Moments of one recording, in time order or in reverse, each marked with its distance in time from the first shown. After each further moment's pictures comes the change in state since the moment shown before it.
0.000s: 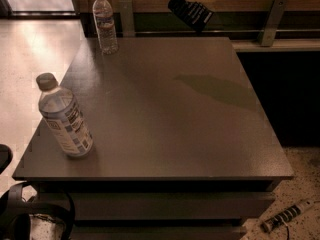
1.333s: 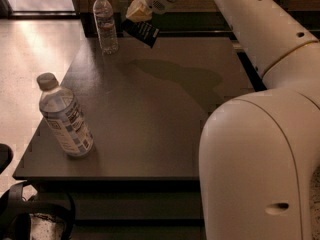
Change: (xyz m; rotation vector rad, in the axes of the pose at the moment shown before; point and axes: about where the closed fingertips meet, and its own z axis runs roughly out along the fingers) arm 0.004 0.003 0.194 -0.116 0.138 0.000
